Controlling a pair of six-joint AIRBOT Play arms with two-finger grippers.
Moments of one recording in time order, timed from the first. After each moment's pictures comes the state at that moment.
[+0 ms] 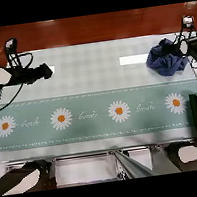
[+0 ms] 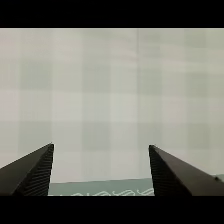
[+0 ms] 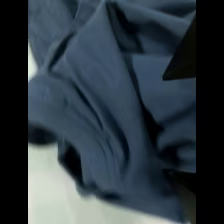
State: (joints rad) left arm -0.10 -1.21 1.04 1.31 -0.75 -1.61; right arm -0.14 -1.59 1.28 -1.88 0.61 2.01
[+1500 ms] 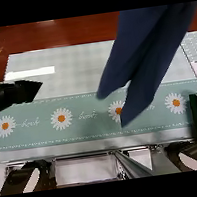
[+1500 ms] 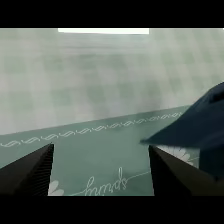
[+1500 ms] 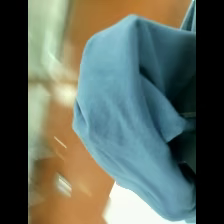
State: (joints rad) left arm -0.01 -0.59 0.86 1.00 -1.06 -1.41; right arm 0.23 -1.03 1.82 -1.18 1.16 1.35
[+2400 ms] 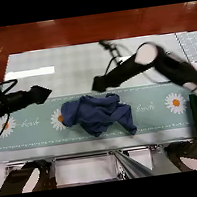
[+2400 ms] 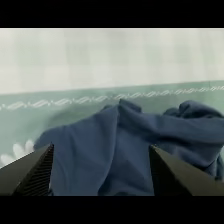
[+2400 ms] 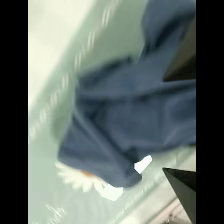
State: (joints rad) left arm 0.01 -0.71 0.76 1.01 -1.06 -1.41; right arm 0.43 -1.31 1.27 -0.97 1.13 1.51
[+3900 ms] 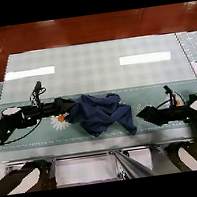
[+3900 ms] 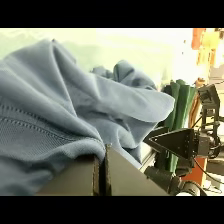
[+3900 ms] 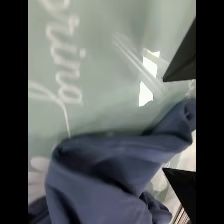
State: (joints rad) left arm 0.00 -1.13 0.45 0.17 -1.05 -0.87; right arm -0.14 -0.82 0.26 -0.72 1.09 1.33
